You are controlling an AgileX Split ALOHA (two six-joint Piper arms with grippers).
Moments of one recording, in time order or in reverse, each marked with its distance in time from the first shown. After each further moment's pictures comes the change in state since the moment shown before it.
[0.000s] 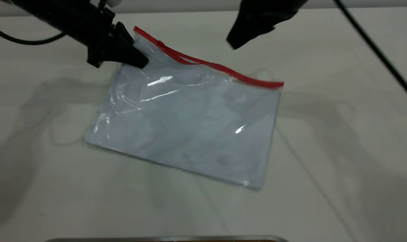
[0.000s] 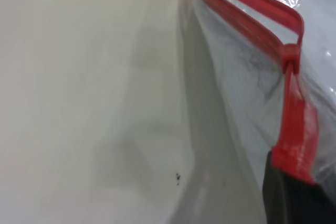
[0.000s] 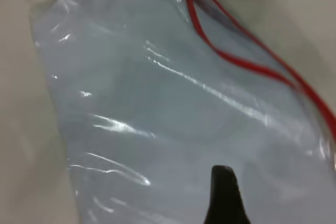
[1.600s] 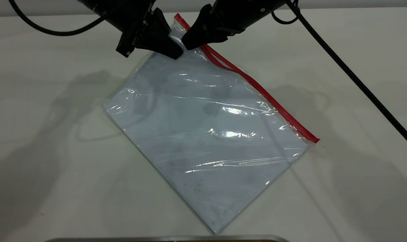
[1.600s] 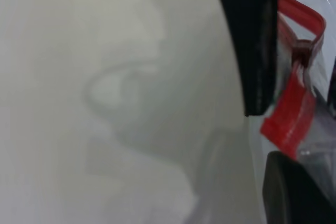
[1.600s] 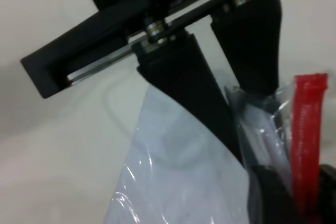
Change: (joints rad) left arm -0.132 0.015 -0.119 0.013 0.077 0.008; right arm 0.045 0.185 -0.137 0.409 0.087 -0.367
